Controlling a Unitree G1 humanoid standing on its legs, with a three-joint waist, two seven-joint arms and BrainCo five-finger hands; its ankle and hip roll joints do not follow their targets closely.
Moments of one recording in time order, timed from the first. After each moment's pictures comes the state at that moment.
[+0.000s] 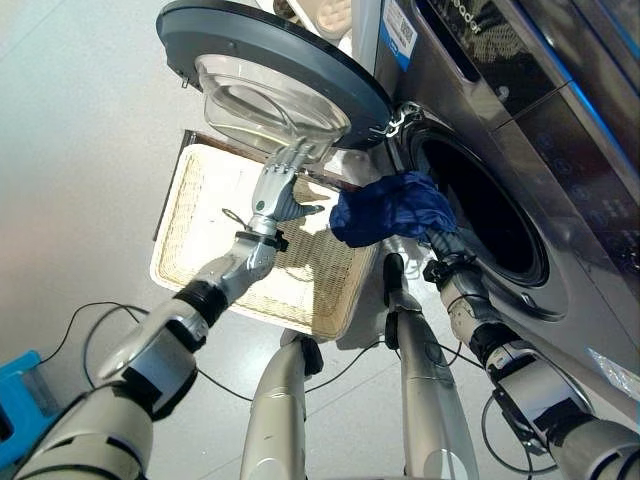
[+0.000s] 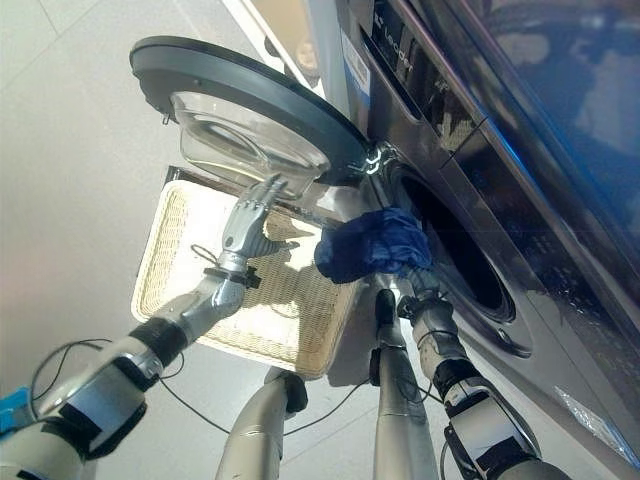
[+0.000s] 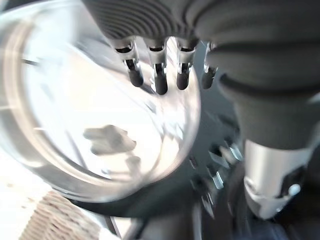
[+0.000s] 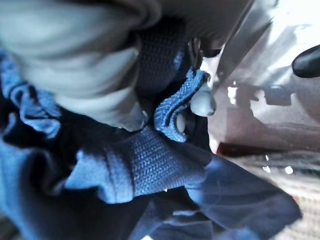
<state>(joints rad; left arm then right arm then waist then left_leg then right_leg) -0.86 0.44 -0.63 0.81 0.38 -0.30 0.84 -0.71 -0.31 0.29 1.07 0.85 -0.43 -0.05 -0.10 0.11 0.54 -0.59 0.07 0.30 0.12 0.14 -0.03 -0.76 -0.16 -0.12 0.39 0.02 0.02</state>
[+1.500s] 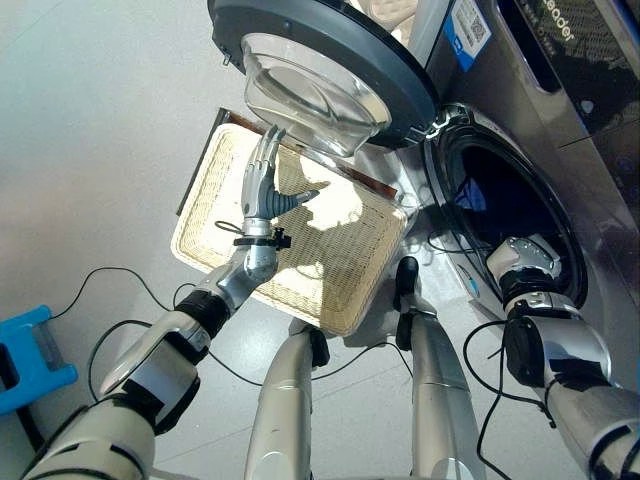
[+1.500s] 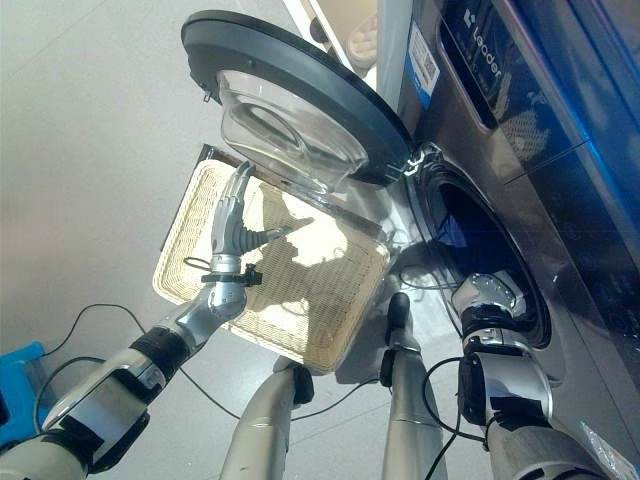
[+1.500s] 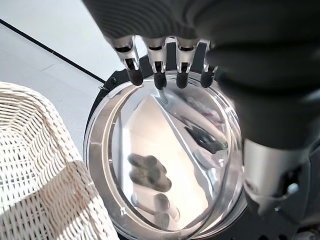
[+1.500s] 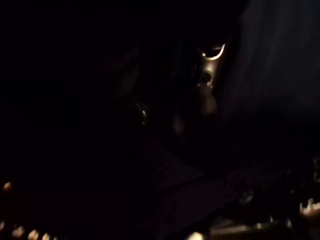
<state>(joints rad) -0.85 0.49 -0.65 0.72 0.20 -0.36 0.86 -0.96 -0.39 -0.27 0.99 1.98 -0.96 -0.12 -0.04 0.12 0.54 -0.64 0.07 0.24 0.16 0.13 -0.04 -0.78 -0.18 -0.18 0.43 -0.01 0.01</state>
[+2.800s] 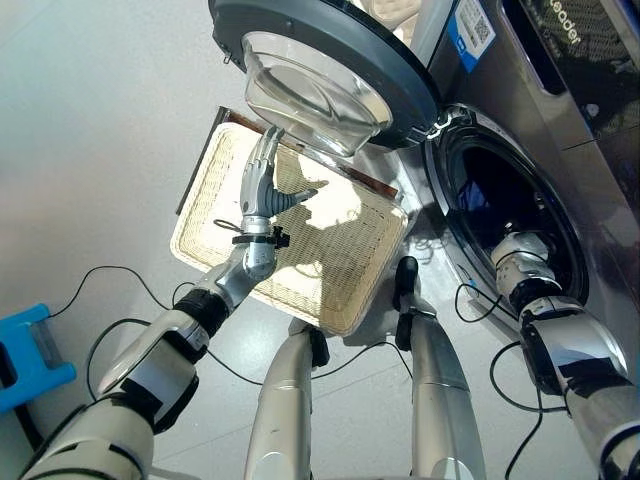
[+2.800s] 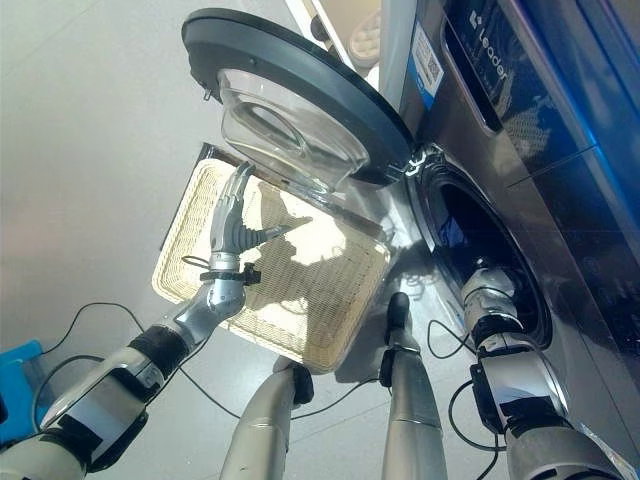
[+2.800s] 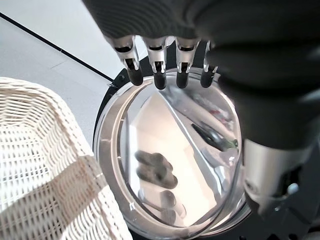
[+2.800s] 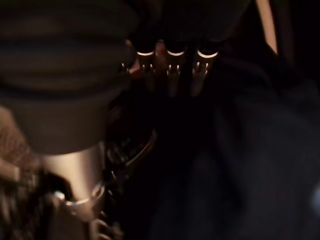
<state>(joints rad) -0.84 0.47 -0.65 0.72 0.18 -0.35 0.85 -0.95 -0.49 0.13 1.26 0.44 -0.15 -1.00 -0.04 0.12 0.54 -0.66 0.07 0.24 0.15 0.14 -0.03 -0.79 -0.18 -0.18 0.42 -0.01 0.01</state>
